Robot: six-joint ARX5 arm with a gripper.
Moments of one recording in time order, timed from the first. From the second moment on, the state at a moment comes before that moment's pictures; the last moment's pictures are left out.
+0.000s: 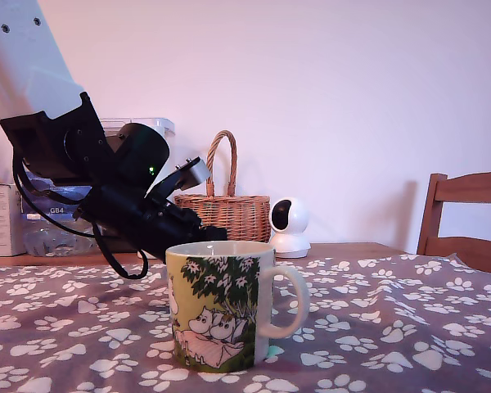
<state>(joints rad) -0.46 2.10 1.13 0.26 0.57 0.31</state>
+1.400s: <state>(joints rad) -0.43 1.88 0.97 0.26 0.61 0.33</state>
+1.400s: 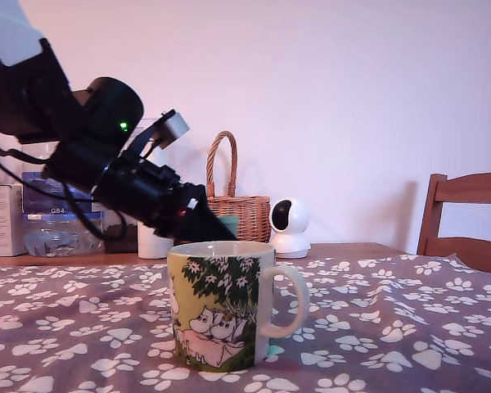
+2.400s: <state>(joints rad) -0.51 1.41 0.61 0.27 0.59 0.28</state>
